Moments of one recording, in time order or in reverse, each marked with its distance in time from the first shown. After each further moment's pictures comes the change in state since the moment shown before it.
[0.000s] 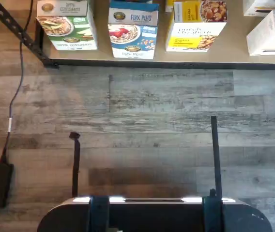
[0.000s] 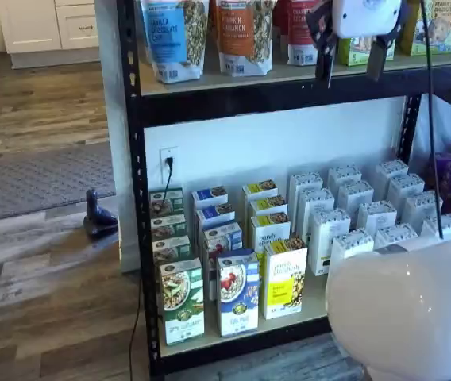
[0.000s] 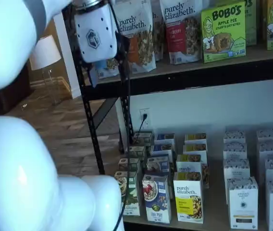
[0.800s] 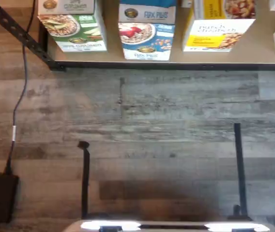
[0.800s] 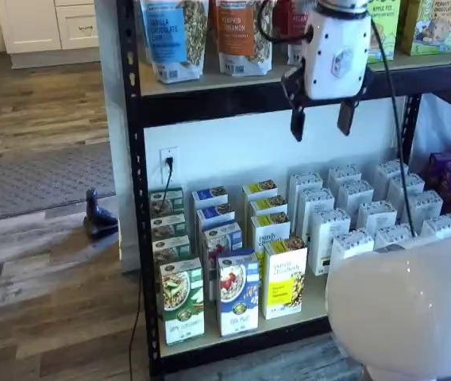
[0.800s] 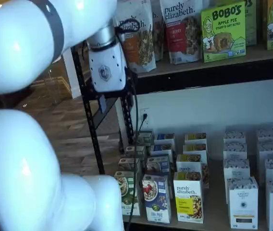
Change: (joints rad) arm 0.009 0.023 0.254 0.039 -0.268 0.012
